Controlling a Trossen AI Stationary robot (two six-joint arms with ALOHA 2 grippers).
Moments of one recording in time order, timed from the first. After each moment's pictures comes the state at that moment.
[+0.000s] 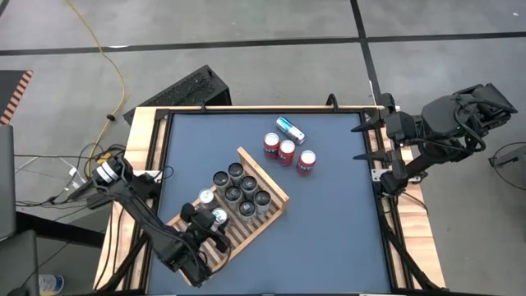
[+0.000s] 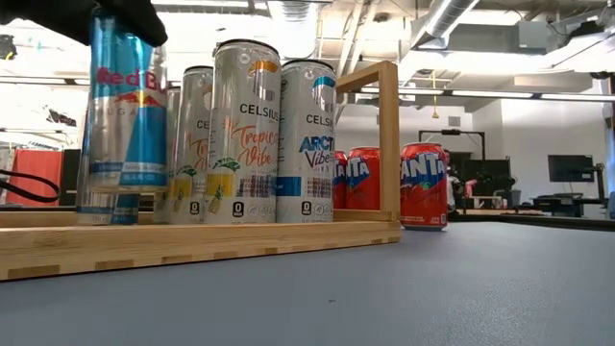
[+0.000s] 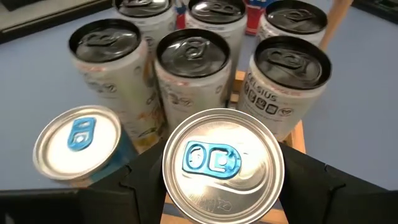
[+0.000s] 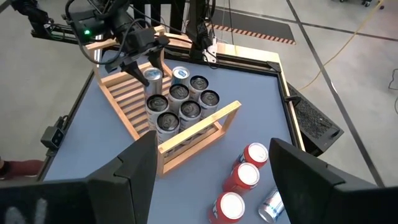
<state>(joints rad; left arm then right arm) -0.80 1.75 1.35 -1.14 -0.97 -1.70 0.37 1.36 2.35 -1.57 0.36 0.05</state>
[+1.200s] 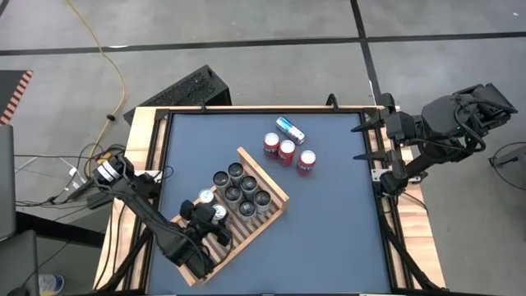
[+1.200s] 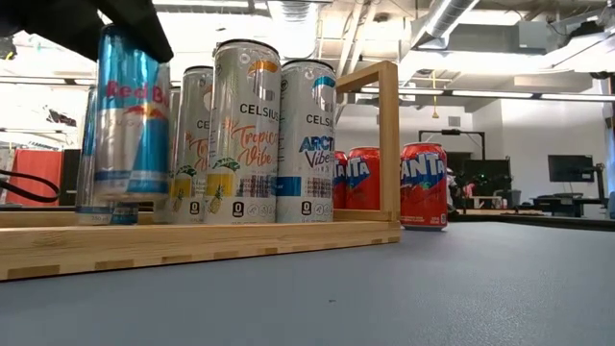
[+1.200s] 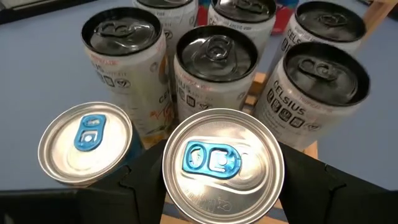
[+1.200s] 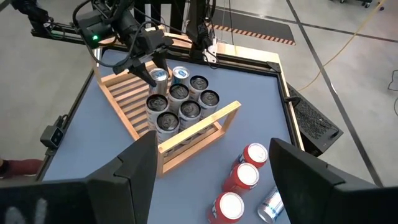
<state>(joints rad) -0.75 1.75 1.34 -1.21 -0.92 -1.81 0.37 1.36 2.35 -1.57 0.36 0.04</state>
